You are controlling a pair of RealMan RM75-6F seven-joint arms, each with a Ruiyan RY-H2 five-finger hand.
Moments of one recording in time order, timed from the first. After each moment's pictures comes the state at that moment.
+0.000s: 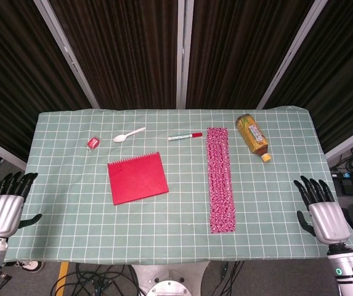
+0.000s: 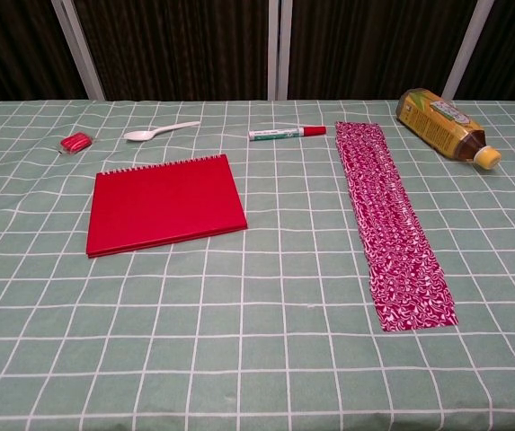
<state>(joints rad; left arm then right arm) -0.13 -1.17 -0.04 -1.60 1.48 1.44 0.17 0.14 -1.13 0.02 -1.61 -1.55 1.39 -0.15</state>
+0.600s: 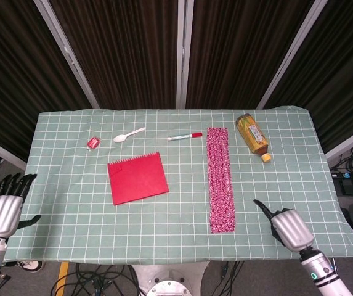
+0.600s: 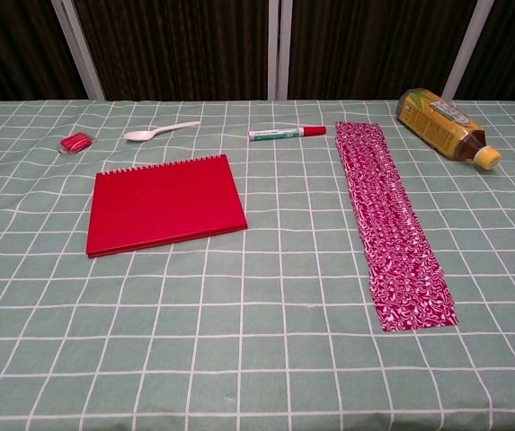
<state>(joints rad) -0.13 -1.17 -0.03 -1.58 1.48 1.43 0.15 0.22 -1.20 -0.07 -1.60 -1.72 1.26 -0.17</state>
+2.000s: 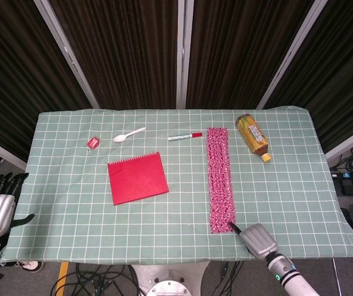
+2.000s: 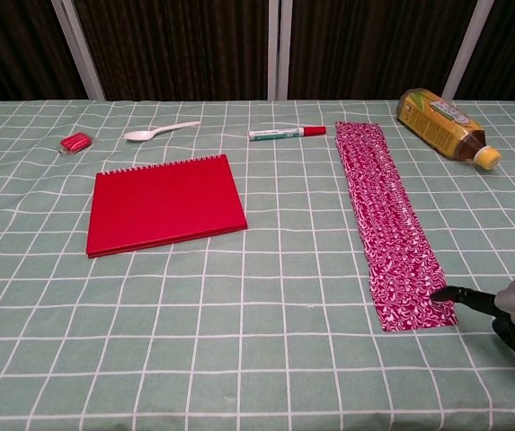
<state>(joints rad) -0.13 -1.15 -0.04 -1.54 1.44 1.40 0.07 0.34 -1.32 -0.10 -1.78 -1.32 0.91 -0.69</state>
